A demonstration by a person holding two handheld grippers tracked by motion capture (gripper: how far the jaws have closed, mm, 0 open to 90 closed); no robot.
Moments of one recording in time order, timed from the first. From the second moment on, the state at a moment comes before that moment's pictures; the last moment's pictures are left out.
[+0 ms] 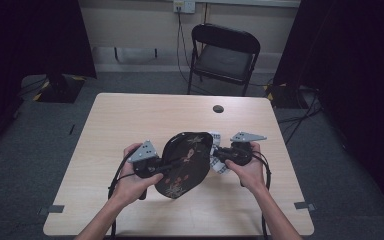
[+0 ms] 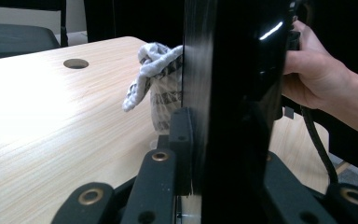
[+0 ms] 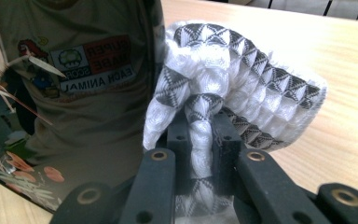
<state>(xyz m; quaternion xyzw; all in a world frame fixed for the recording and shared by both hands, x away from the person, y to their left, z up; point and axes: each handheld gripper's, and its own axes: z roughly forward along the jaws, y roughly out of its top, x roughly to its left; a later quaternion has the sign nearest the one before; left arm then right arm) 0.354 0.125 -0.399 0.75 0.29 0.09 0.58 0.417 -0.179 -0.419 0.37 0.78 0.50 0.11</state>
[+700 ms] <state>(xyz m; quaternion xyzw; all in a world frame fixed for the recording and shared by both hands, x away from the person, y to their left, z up) 0.353 0.124 -0.399 0.76 0.29 0.09 0.57 0.408 -0.180 -0.414 0.37 0.77 0.51 0.12</state>
